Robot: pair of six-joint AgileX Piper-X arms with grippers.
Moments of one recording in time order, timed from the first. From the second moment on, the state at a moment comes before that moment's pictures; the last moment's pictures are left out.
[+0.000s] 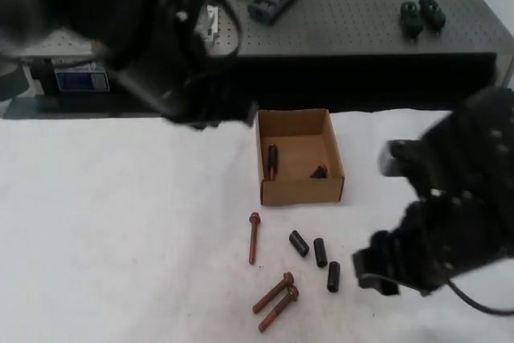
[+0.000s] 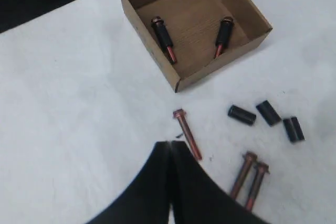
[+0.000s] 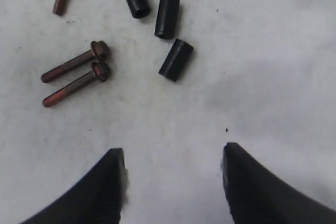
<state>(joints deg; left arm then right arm) -31.0 83.0 -74.5 47.2 1.8 -2.7 19.5 75.1 -44.4 39.7 -2.6 13.0</state>
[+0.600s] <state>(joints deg) -30.9 67.2 -58.3 46.8 2.4 -3.7 20.0 95.9 -47.1 27.9 -0.6 15.6</state>
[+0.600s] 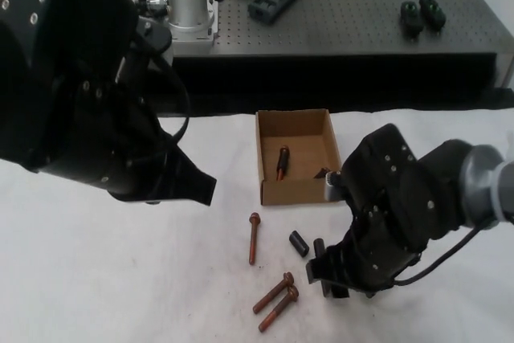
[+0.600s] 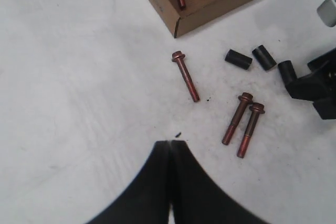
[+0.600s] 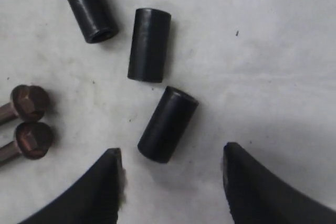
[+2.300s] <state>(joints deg) -30.9 73.2 -52.4 35.9 15.2 -2.0 20.0 68.8 -39.4 32.1 1.3 14.3</state>
